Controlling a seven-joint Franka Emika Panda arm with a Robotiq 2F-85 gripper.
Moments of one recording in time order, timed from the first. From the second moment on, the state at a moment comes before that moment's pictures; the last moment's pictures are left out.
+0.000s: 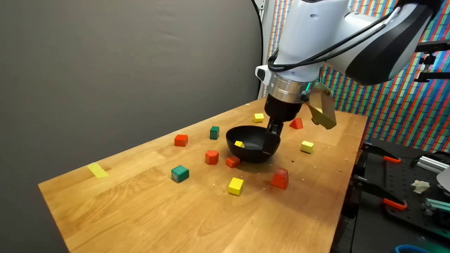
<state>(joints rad) 0.34 0.21 0.12 -2.51 -0.95 2.73 0.94</state>
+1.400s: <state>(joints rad) 0.07 0.39 0.22 -2.20 -0.29 2.63 -0.13</state>
